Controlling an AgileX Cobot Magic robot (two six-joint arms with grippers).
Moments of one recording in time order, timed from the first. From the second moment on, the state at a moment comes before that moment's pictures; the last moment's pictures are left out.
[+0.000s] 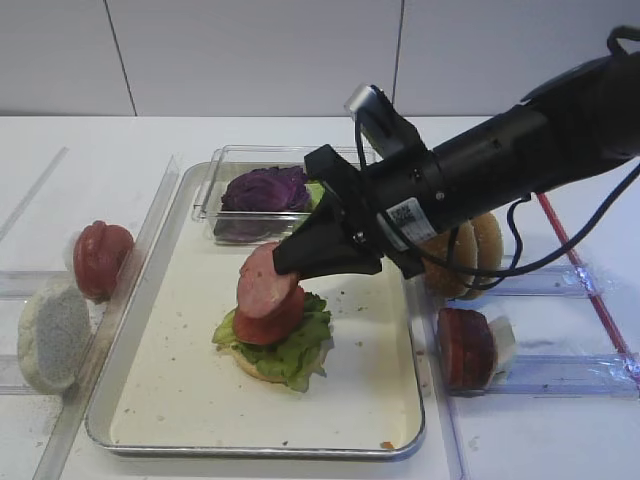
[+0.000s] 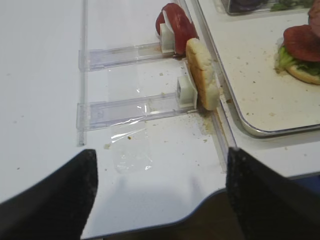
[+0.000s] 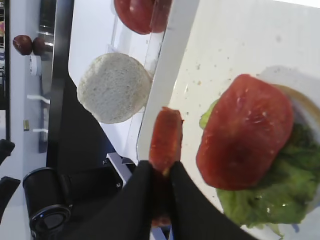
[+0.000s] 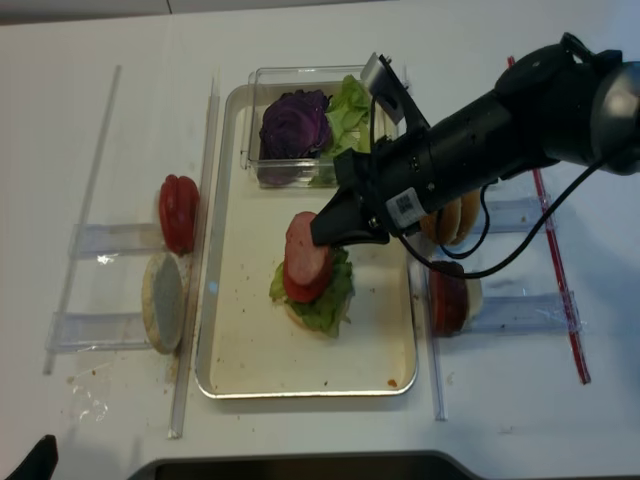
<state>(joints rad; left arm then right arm) -0.10 -0.02 -0.49 0.04 1.19 -0.04 0.36 1.79 -1.03 1.40 1.03 -0.80</state>
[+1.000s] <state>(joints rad) -0.10 -0.02 -0.49 0.04 1.19 -0.04 0.36 1.86 -1.03 1.42 1.00 -0.82</state>
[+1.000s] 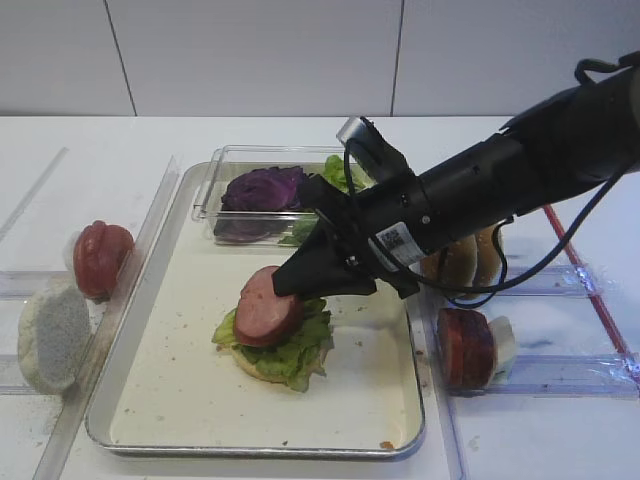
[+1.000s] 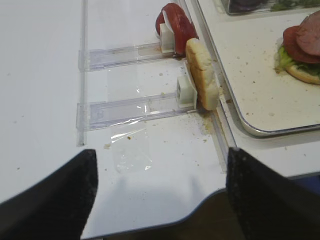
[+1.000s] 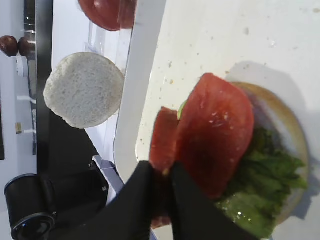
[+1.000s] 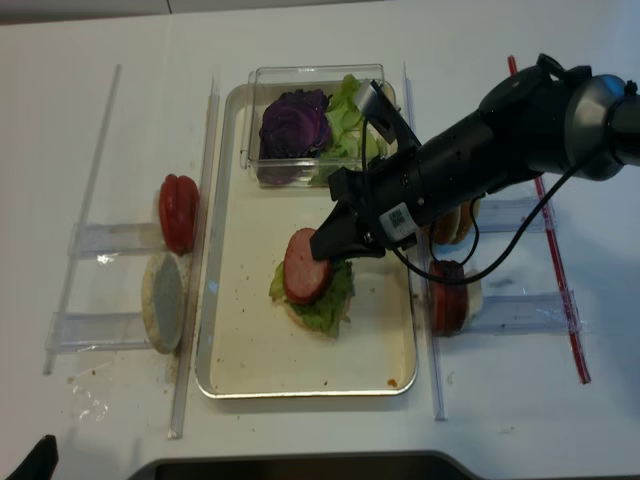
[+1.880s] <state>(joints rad) -0.10 -0.02 -0.49 0.04 1.19 -0.04 0.36 1.86 -1.03 1.39 1.04 -0.80</state>
